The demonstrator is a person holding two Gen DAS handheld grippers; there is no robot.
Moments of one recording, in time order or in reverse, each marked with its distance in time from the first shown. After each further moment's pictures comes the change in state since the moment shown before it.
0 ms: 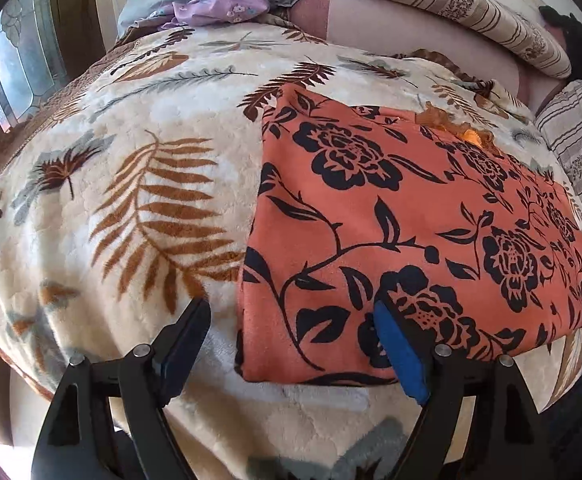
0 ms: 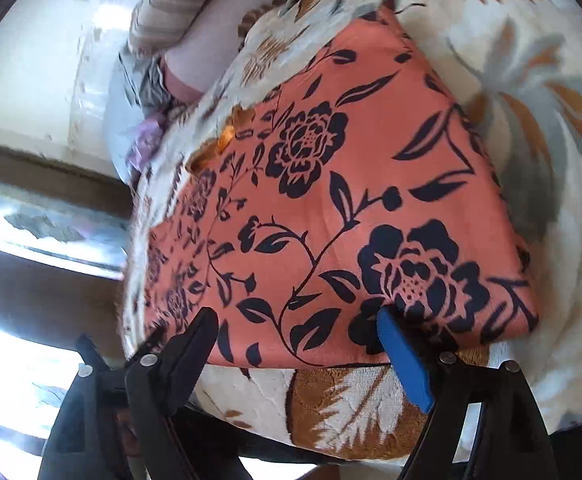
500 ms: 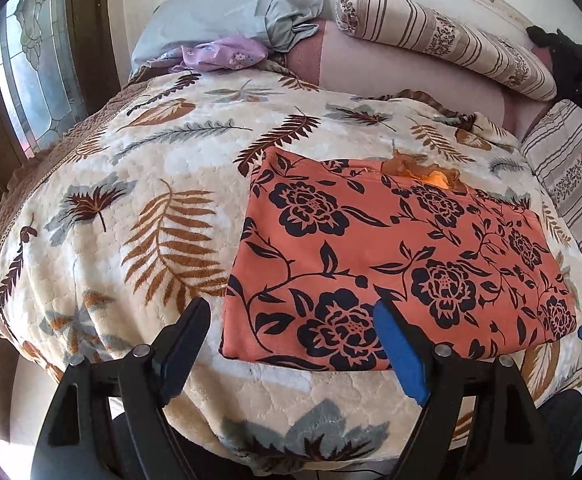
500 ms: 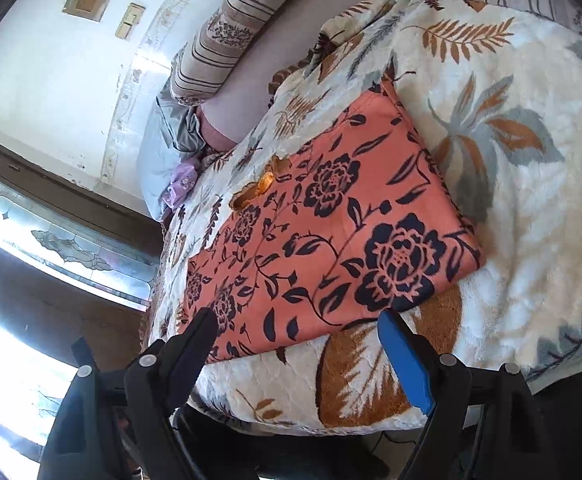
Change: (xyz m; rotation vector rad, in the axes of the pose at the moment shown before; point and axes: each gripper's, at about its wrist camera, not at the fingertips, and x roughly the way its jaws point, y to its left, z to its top) left arm -0.062 -0.028 0.000 -0.019 -0.108 0.020; right arm -0.050 0.026 -0.020 -0.068 -0.150 0.064
